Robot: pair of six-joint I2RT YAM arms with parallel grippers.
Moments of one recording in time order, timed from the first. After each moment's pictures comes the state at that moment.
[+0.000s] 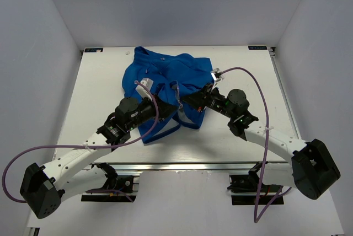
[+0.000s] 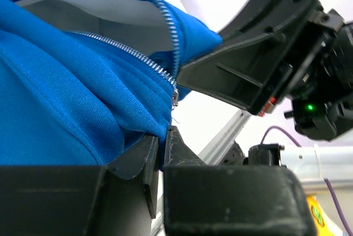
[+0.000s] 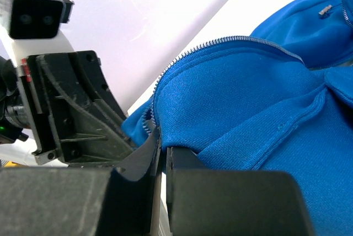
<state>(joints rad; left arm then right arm) -0.74 0.97 0.66 0.17 0.15 -0.71 0.65 1.21 0.63 0.67 -0.44 0.71</state>
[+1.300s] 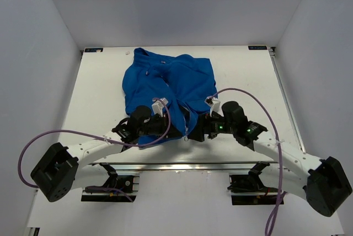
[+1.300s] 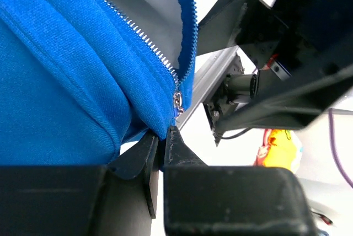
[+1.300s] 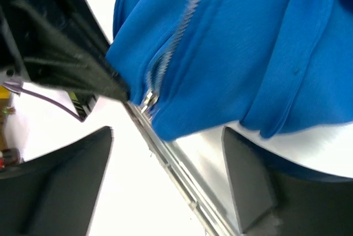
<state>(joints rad) -0.74 1.17 0.49 0.25 0.46 -0.81 0.68 1.05 0.54 -0.05 -0.51 0.51</state>
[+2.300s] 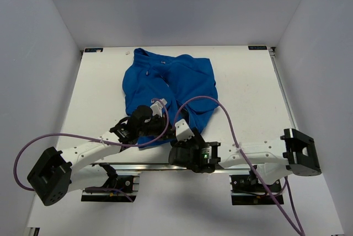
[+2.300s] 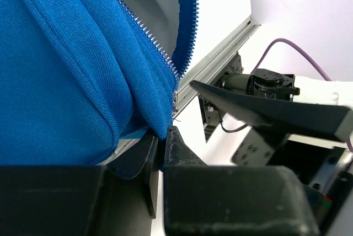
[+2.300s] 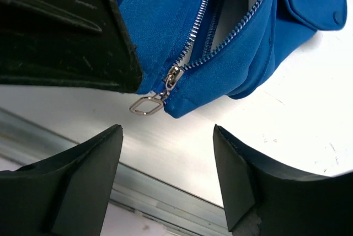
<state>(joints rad) -0.77 1.12 0.54 0.07 0.41 -0.89 1.51 1.40 0.92 -0.61 0.83 0.62</state>
